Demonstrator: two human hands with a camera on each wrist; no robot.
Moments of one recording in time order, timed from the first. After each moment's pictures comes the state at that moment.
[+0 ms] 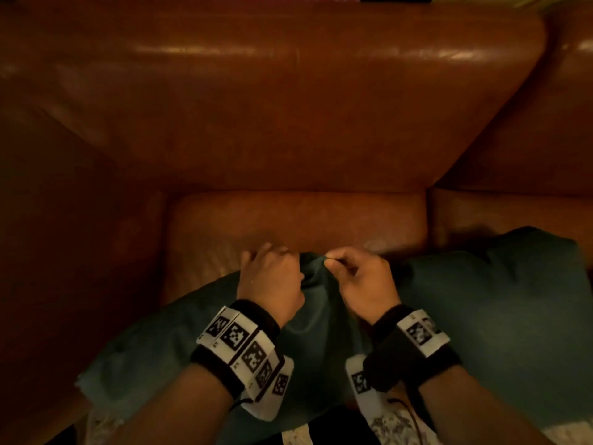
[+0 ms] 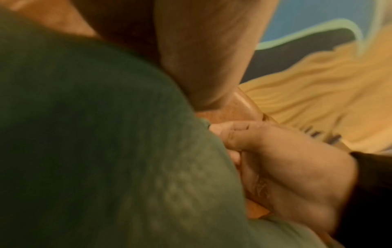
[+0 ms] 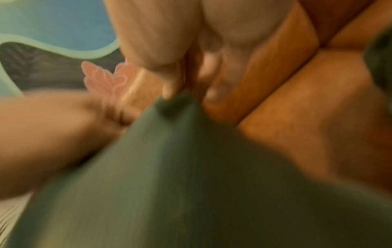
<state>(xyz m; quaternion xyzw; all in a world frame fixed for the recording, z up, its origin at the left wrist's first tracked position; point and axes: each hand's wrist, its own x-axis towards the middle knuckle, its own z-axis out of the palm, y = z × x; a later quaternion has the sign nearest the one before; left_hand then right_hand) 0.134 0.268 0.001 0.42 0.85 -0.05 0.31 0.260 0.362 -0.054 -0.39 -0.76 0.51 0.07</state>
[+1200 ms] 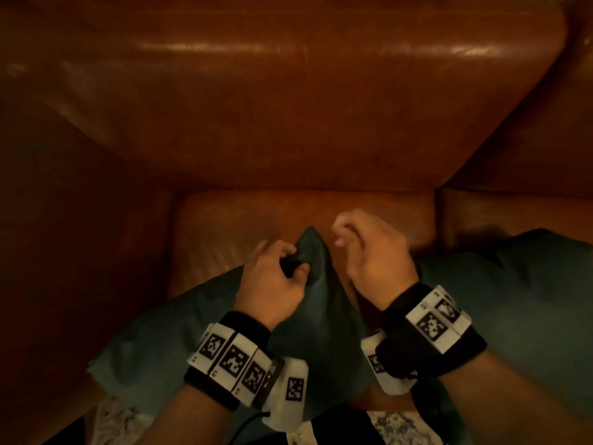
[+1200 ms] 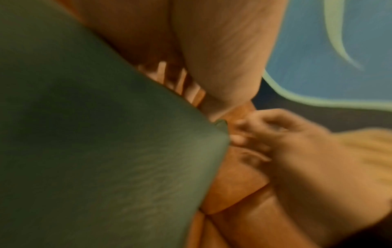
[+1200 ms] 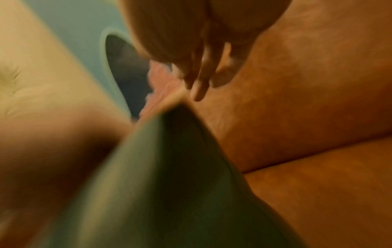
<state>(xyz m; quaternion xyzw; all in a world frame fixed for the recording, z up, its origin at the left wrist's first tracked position) 0.131 0.249 -0.017 0.23 0.88 0.25 0.34 0.234 0.388 -0.008 -0.29 -0.86 0.39 0.13</state>
